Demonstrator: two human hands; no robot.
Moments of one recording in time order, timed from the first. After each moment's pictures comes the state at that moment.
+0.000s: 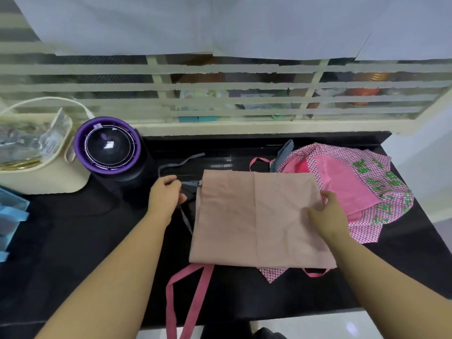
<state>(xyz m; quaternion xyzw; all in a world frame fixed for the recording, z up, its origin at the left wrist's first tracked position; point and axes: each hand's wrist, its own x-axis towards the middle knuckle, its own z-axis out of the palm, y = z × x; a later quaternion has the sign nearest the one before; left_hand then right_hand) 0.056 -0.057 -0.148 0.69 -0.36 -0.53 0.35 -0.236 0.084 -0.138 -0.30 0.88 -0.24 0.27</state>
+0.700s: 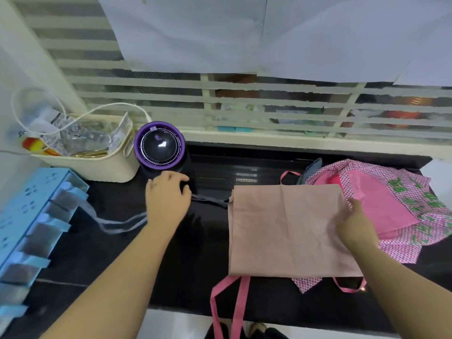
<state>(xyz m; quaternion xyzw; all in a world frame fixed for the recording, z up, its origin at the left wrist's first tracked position) 0.119 -0.021 -0.101 0.69 -0.70 -0.05 0.19 -0.245 0.071 -0.144 -0.35 0.89 -0.18 0.22</state>
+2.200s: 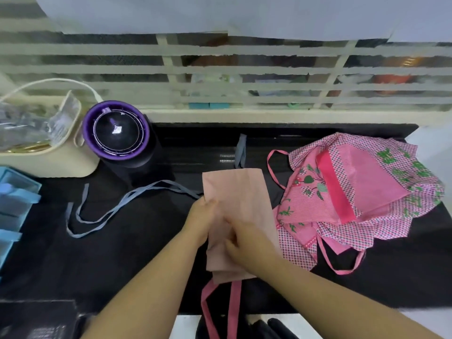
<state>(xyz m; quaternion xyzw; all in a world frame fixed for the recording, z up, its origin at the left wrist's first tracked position) 0.020 0.006 -0.163 0.64 -0.32 -0.66 0.24 -0.091 0.082 -0.164 -0.66 0.66 -0.12 0.34</state>
